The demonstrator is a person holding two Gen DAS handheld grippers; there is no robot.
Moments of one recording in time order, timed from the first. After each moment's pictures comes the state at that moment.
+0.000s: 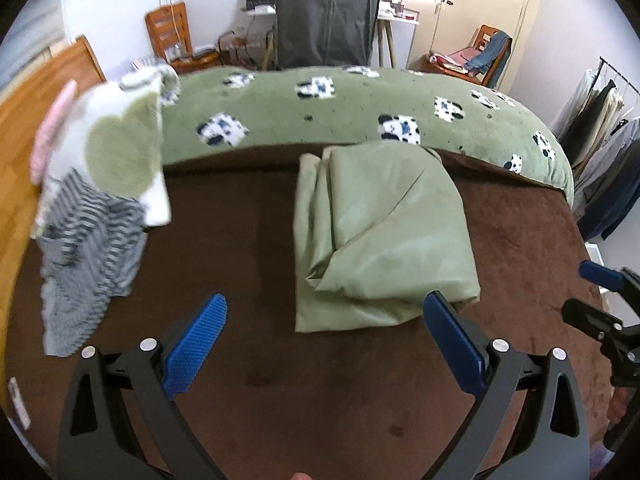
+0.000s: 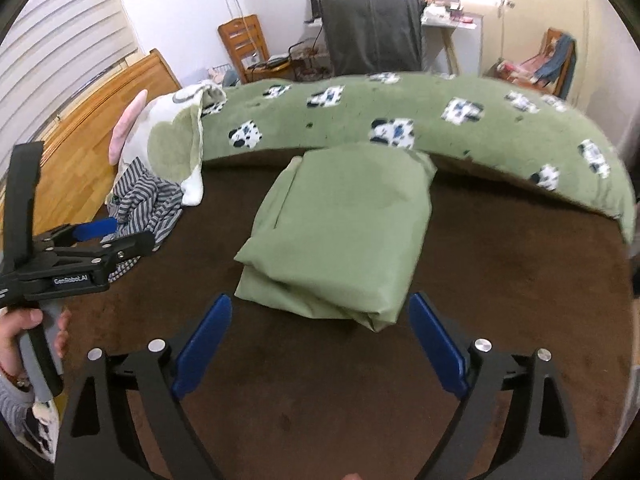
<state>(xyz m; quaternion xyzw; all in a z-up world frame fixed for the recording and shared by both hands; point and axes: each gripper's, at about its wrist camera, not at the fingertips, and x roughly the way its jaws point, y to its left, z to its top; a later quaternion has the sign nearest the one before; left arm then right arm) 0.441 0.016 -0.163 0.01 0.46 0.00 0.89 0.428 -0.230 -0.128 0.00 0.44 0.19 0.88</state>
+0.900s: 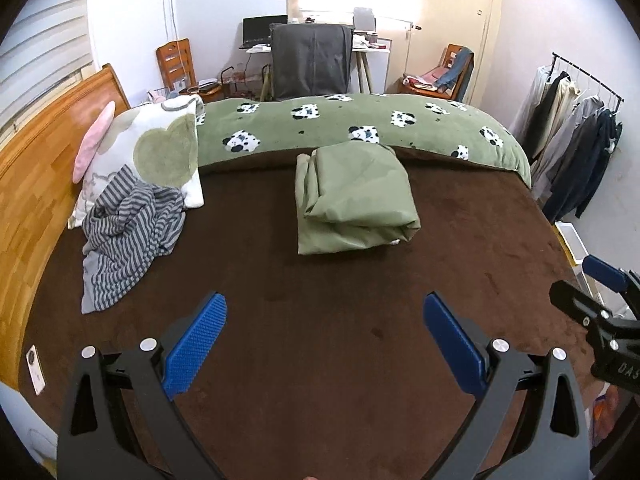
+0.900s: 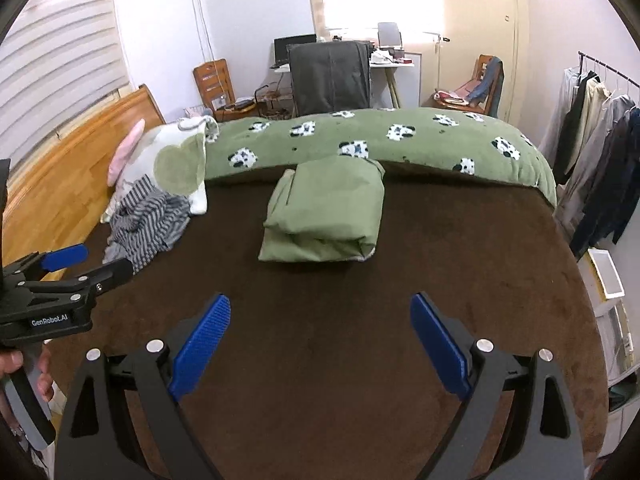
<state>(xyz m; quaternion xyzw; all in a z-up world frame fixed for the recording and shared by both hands) 0.216 0.017 -0.108 0.02 0.41 -0.02 0.91 0.186 -0.213 -0.077 0.02 0.38 0.10 0.92</state>
